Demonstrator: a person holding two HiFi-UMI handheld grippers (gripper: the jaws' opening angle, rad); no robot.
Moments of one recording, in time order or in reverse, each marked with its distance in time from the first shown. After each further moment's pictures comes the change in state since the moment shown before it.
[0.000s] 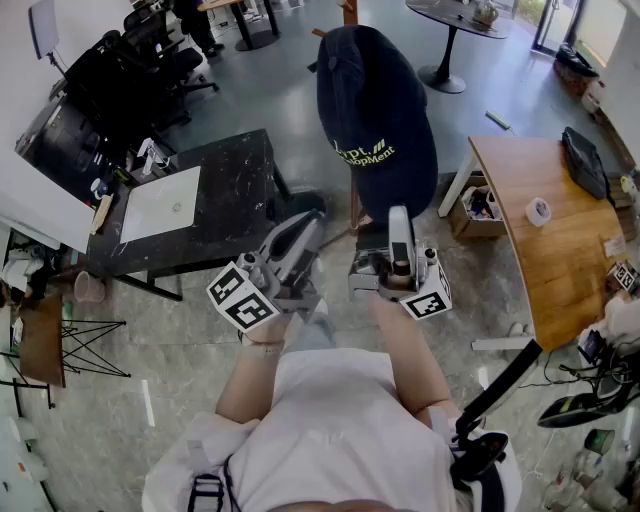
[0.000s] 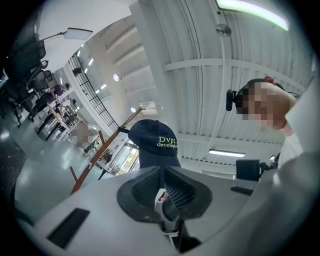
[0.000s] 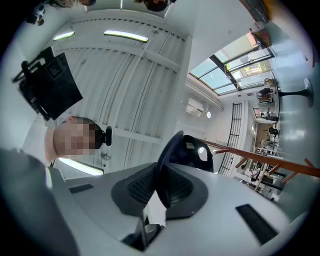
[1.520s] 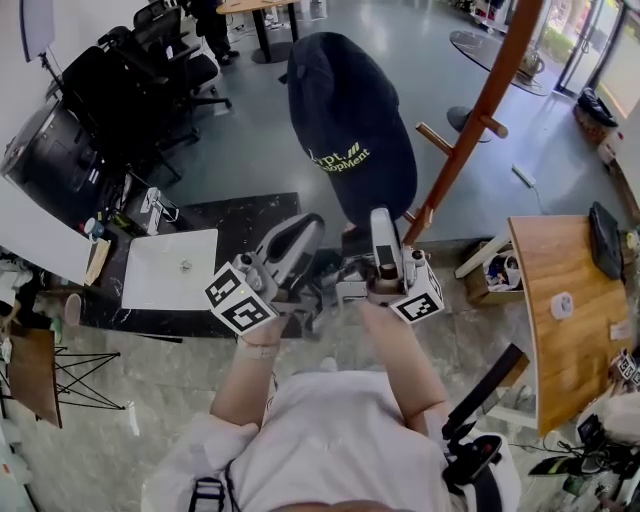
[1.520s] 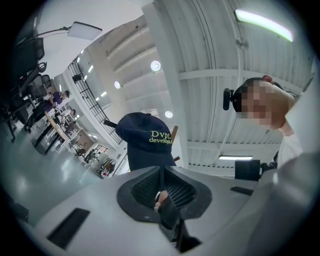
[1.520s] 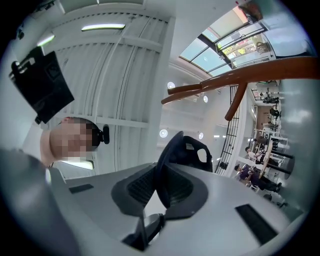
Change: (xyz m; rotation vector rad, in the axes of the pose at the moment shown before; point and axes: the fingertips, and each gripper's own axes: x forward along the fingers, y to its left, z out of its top) left arm 0.048 0.348 0.165 0.039 -0.071 0.017; right arm 0.211 -0.279 -0.215 0.112 0.108 0.024
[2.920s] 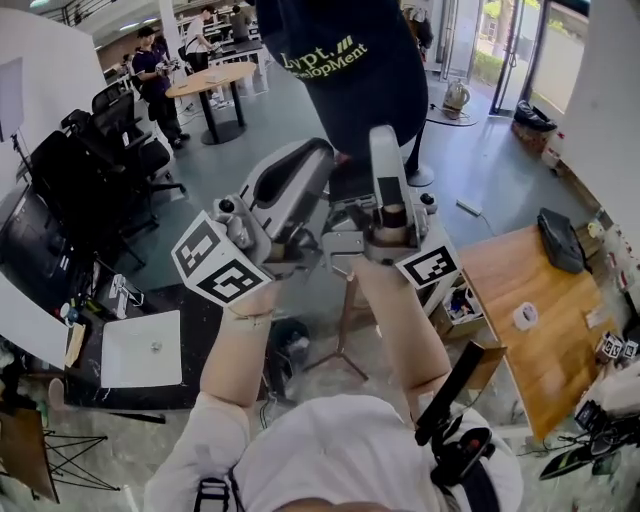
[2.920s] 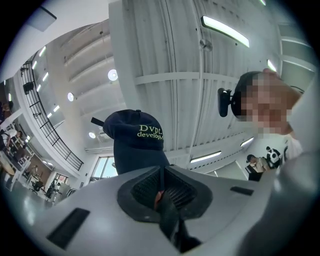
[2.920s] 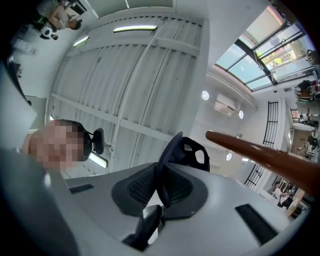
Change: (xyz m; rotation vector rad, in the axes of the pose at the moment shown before) left arm 0.207 -0.150 0.126 0.286 -0.177 -0.414; right arm 0.160 0.097 0.196 -0.273 -0.087 0.292
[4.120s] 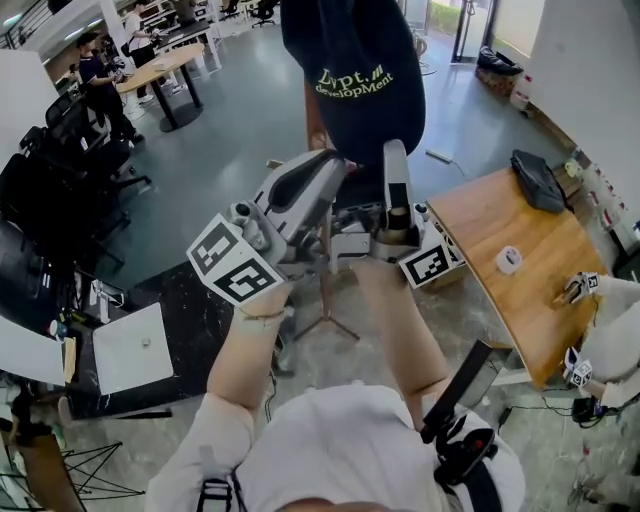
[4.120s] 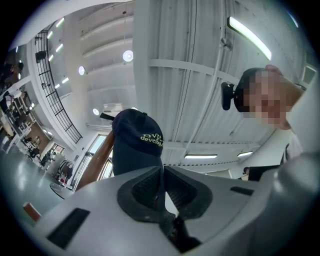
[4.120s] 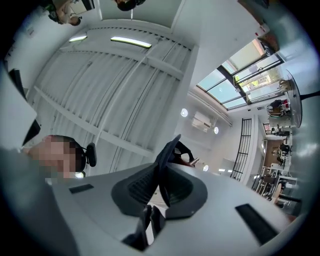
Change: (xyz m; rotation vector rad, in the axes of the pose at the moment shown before) left arm 0.028 -0.052 -0.107 -0.228 0.112 -0.040; right arm -0.126 -0.017 0.074 0.010 -0.157 -0.279
